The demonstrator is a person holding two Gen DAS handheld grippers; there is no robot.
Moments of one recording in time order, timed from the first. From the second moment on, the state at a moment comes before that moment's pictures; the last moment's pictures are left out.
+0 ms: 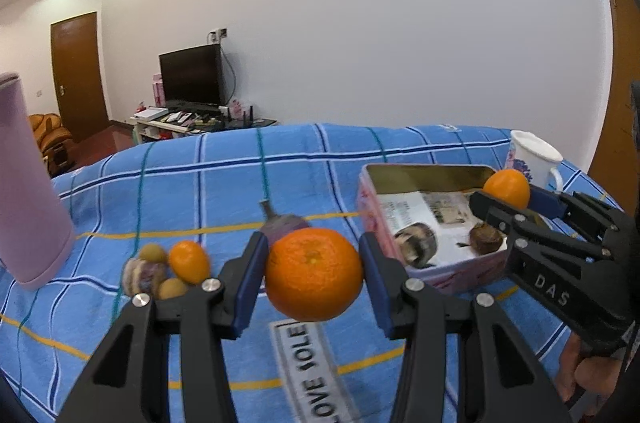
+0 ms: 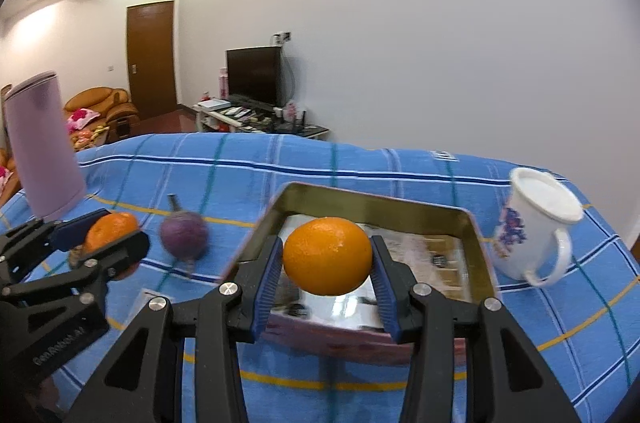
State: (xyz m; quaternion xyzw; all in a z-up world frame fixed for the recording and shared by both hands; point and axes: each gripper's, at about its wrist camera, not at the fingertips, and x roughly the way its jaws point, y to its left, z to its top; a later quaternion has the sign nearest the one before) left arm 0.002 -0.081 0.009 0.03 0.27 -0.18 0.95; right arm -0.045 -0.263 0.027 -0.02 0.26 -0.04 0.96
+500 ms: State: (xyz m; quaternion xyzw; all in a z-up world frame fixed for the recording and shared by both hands) left arm 0.013 -0.161 0.019 0.05 0.26 -0.23 0.94; right arm -0.042 -0.350 0.023 -0.01 0.27 -0.12 0.95
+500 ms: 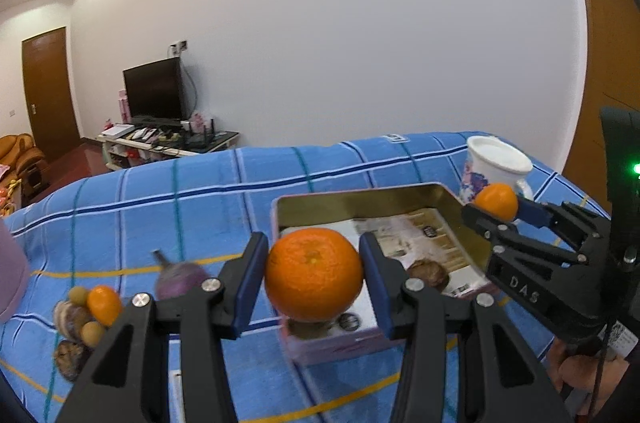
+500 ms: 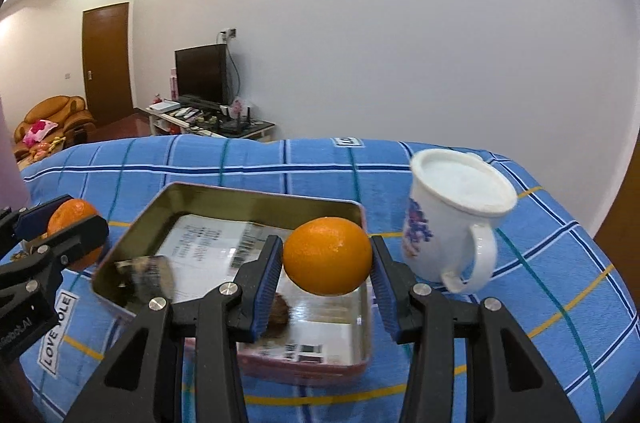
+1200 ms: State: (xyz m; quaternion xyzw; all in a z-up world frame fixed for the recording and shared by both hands) left arm 0.040 -0.197 -0.003 0.06 0.29 -0.22 0.93; right arm -0.020 -0.350 0.011 0.00 0.30 -0.08 0.95
